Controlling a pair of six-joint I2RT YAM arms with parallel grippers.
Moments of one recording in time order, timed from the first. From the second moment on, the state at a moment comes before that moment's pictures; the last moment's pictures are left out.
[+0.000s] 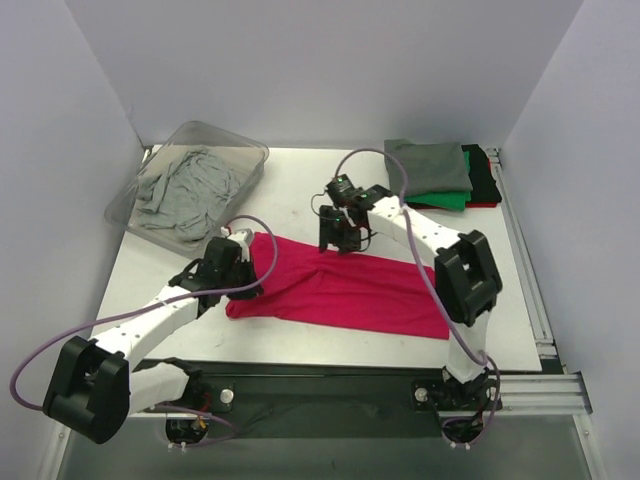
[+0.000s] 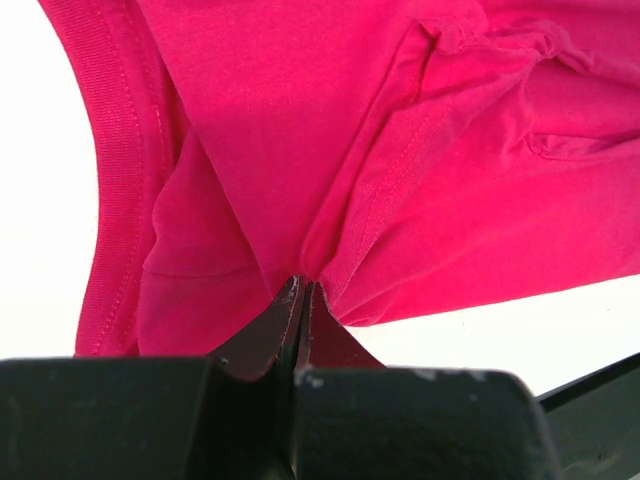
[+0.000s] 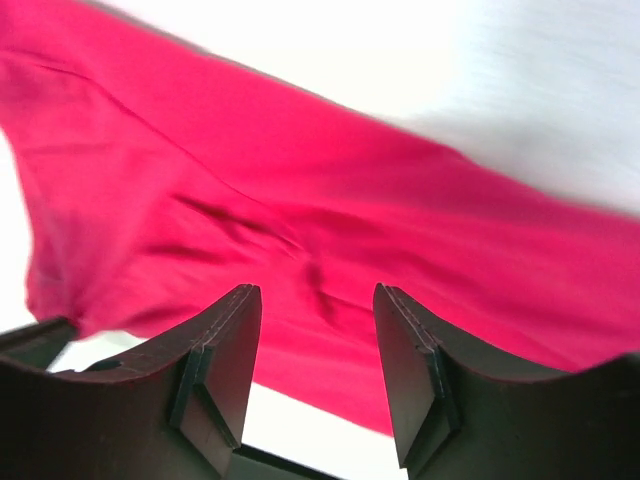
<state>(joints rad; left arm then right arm) -0.44 1.15 0.60 -0.29 0.12 -0.46 0.61 1.89 1.50 -0.76 -0.03 0.59</state>
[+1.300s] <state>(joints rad) -0.45 1.17 0.58 -0.33 0.09 -0.52 0.78 2.21 1.74 -0.68 -0.18 0.47</state>
